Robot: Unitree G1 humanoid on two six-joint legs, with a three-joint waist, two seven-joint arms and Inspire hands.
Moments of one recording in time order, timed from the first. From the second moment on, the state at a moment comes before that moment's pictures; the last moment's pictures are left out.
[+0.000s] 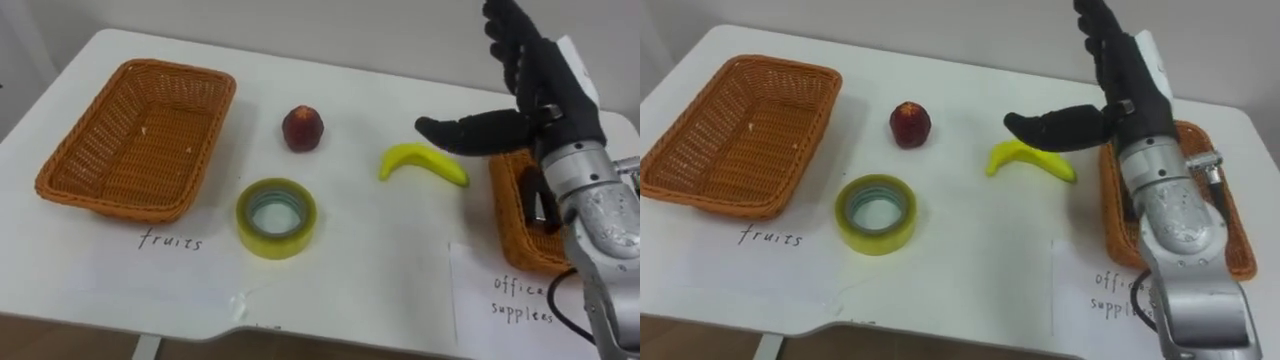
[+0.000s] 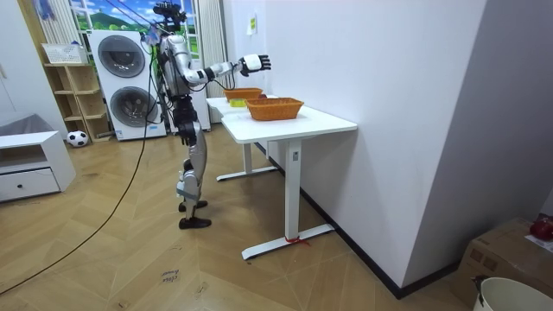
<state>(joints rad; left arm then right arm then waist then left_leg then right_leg) 0.27 0.21 0.14 1.06 0.06 0.10 0.14 -0.11 -0.39 0.00 -0.23 0.02 0.13 0.06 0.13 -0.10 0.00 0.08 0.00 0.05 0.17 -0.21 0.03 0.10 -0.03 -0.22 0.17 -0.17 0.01</state>
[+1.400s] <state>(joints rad) 0.24 0.19 0.09 1.03 0.10 0.13 0.14 -0.23 -0.28 0.28 -0.10 -0.04 0.13 0.02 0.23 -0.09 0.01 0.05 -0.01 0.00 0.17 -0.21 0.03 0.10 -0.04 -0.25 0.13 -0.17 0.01</state>
